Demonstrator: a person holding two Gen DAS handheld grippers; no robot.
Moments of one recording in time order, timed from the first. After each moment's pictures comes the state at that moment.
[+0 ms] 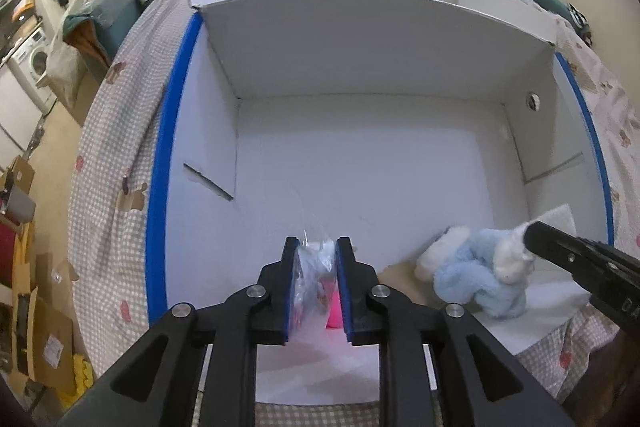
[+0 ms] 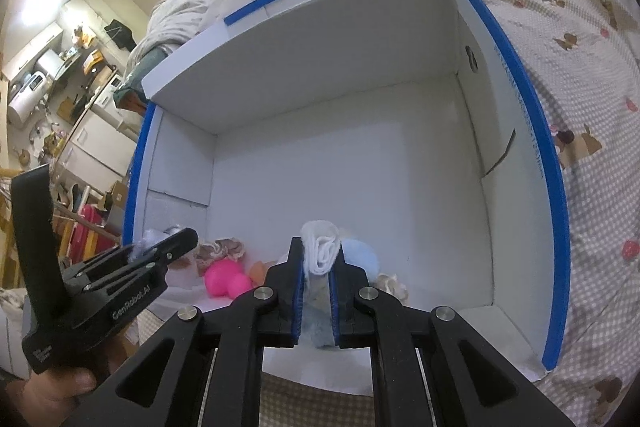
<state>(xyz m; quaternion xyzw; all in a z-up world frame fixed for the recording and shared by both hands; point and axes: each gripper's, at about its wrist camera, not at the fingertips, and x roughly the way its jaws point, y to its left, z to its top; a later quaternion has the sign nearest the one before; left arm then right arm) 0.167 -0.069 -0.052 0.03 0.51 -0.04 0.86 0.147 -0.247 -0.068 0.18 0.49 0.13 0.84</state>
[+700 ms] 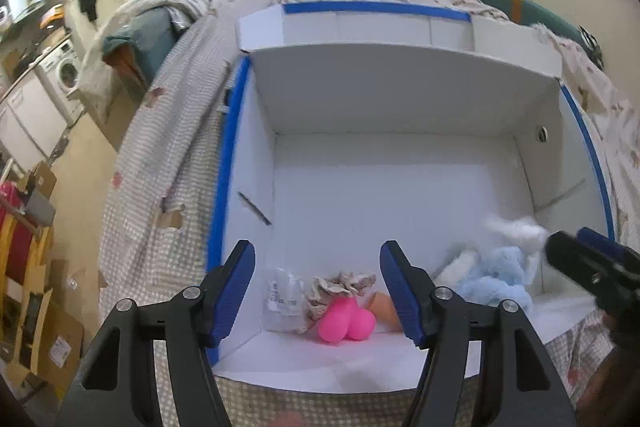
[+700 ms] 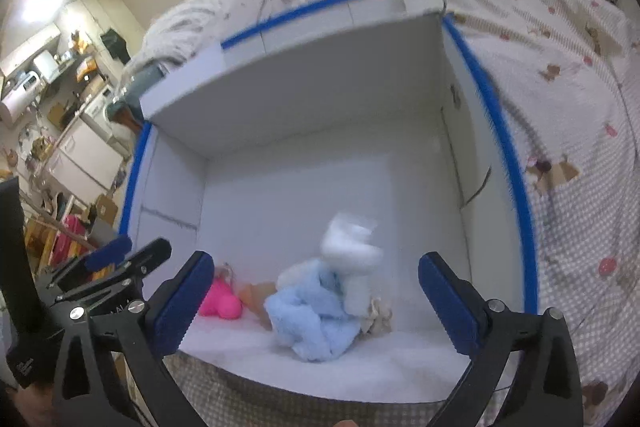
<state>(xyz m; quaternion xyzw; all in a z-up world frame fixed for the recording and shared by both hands) 0.150 -0.060 -0.030 0.04 0.45 -0.01 0.89 0.142 -0.248 -0.047 0.15 0.44 0.09 0.88</state>
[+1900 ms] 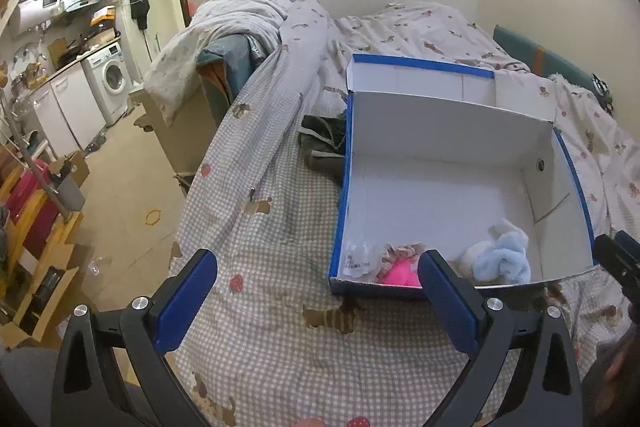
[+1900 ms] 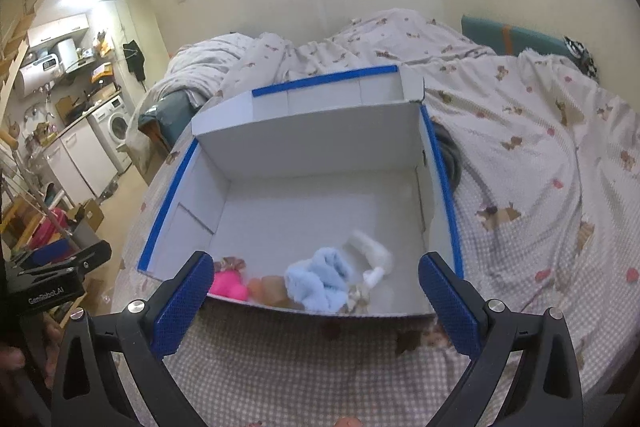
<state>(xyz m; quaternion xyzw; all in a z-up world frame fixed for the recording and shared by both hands) 0.045 0.003 0.025 0.01 0.38 0.06 0.92 0.052 -0.242 0.002 0.09 0.34 0.08 0.93</state>
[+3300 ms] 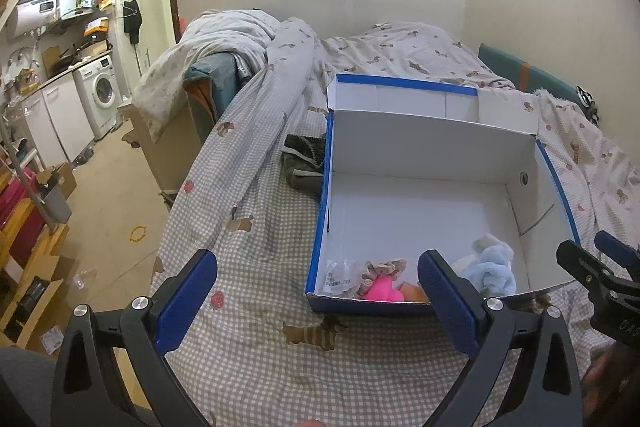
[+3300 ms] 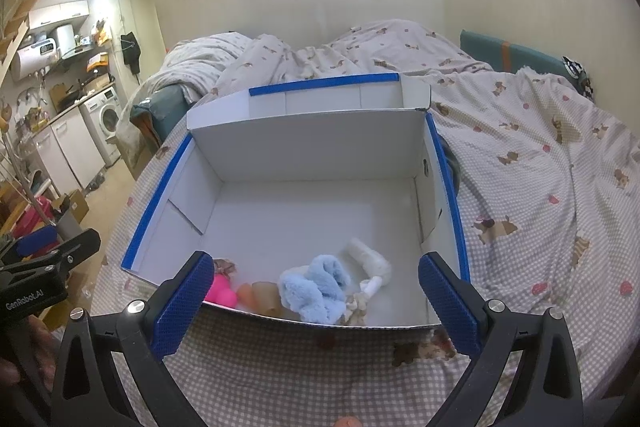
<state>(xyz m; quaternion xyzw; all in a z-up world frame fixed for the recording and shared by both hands) 0.039 -0.009 0.020 0.00 0.33 0.04 0.94 0.055 -0.226 -0.002 0.05 0.33 0.06 0.94</state>
